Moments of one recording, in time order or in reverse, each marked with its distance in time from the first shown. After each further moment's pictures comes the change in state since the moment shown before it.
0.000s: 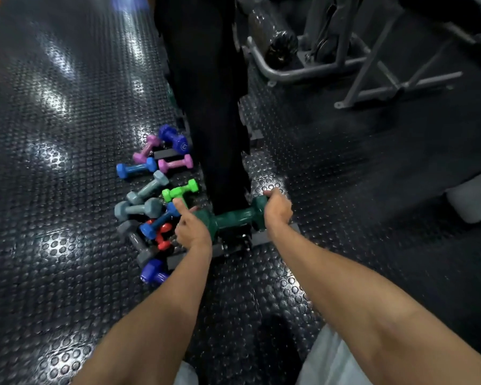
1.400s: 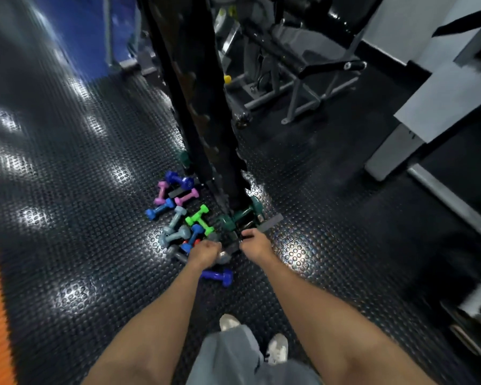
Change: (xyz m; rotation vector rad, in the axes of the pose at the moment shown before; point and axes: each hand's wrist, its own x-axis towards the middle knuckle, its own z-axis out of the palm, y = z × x) left_hand -0.141 0.267 -0.263 1.101 -0.840 0.215; right_hand -0.374 -0.161 -0.057 -0.337 -0.238 0.063
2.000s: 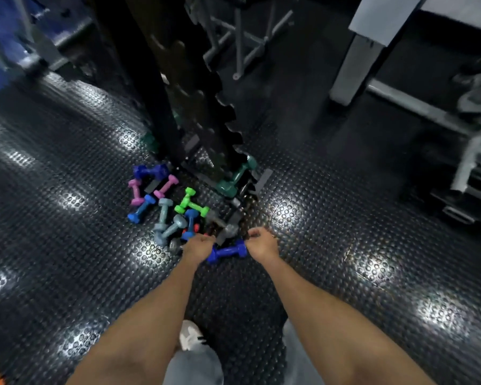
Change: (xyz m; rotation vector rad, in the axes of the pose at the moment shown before) left_hand 0.107 -0.130 -0.047 0.197 -0.165 0.093; right_hand -0.003 0.066 0.168 0.271 0.260 0.288
